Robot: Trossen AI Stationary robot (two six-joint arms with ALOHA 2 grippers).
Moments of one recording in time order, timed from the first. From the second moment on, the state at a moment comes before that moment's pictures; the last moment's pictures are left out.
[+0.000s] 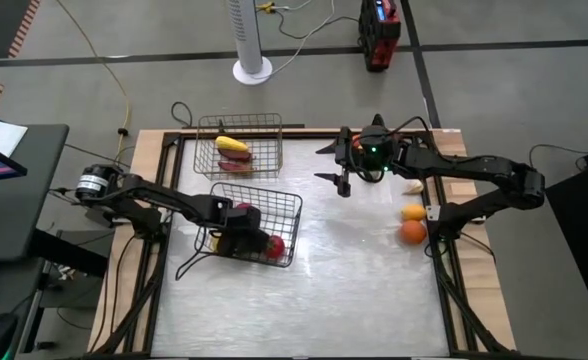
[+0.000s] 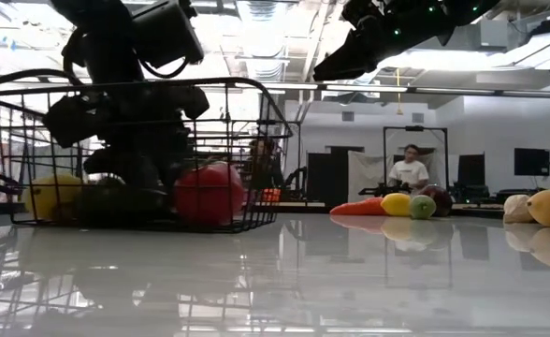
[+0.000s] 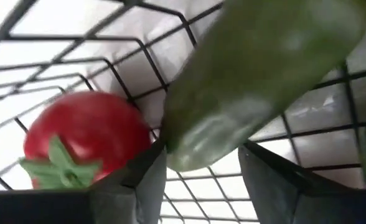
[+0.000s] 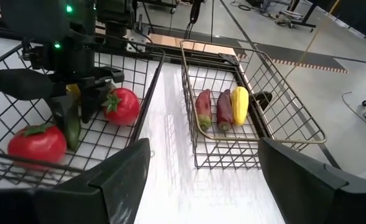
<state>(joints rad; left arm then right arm) -0.05 1.51 0.74 -0.36 -0.01 2.11 -0.35 1.30 0.94 -0.01 -0.16 -0.31</state>
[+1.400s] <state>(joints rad) -0.03 1.23 0.80 -0.44 -0.37 1.93 -0.35 1.30 0.94 -0.01 -0.16 -0.29</state>
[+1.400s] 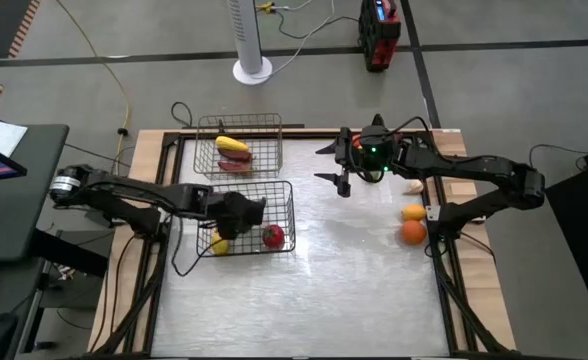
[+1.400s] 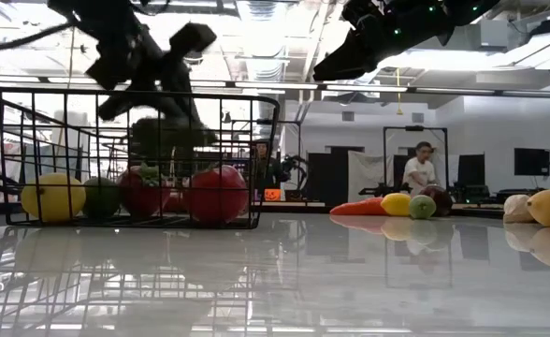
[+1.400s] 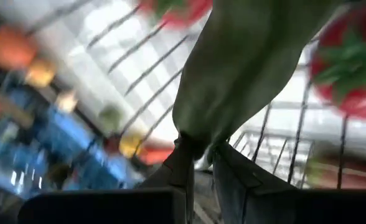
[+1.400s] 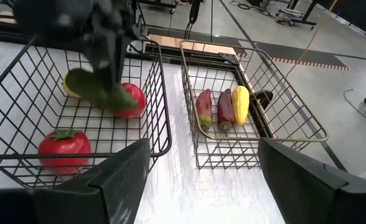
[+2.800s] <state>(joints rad) 0.54 1.11 1.14 -0.50 -0.20 0.14 -0.57 1.25 0.96 -0.27 -0.01 -0.29</state>
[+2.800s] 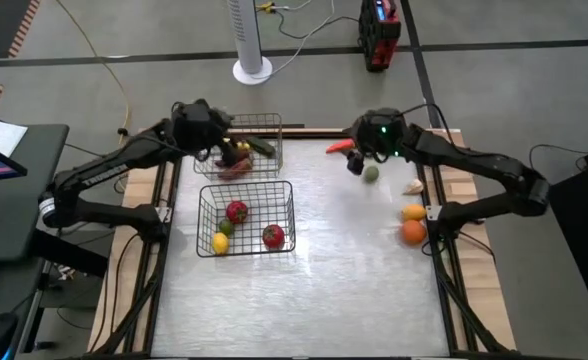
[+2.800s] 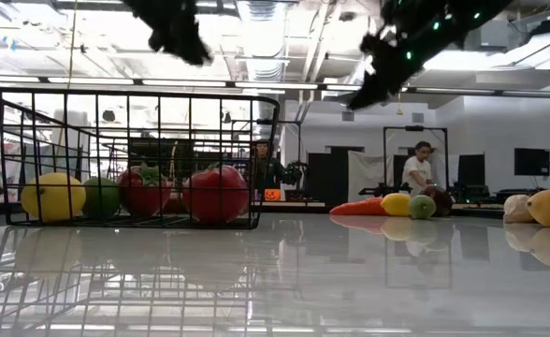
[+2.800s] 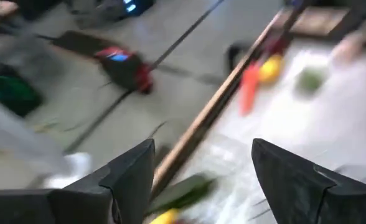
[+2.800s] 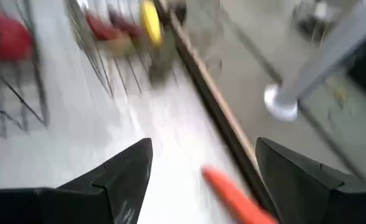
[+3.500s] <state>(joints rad) 0.02 1.05 0.84 0.19 -0.30 0.07 -0.67 1.44 0.97 -0.66 0.26 0.05</state>
